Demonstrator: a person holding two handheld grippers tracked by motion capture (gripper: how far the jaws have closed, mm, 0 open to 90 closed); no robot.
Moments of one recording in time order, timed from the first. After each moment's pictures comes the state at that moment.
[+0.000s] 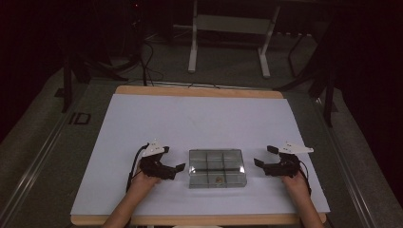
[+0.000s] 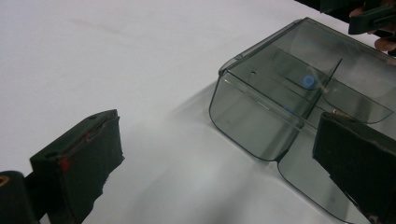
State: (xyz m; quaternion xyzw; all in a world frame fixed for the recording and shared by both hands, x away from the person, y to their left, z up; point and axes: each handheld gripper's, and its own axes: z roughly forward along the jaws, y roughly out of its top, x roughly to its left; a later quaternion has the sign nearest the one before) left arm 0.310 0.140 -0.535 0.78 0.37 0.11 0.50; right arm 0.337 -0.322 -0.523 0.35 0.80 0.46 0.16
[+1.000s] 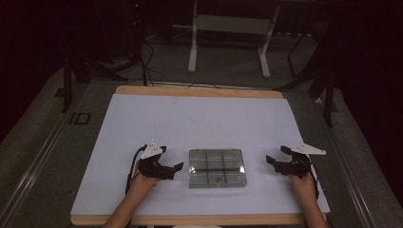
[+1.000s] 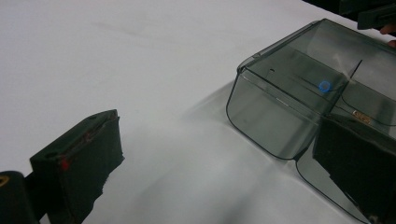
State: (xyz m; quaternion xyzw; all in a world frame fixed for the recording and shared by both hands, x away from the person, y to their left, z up) left arm 0.308 0.142 -0.539 0.77 0.38 0.14 0.50; right arm 0.340 -0.358 -0.531 0.42 0.77 0.45 0.20
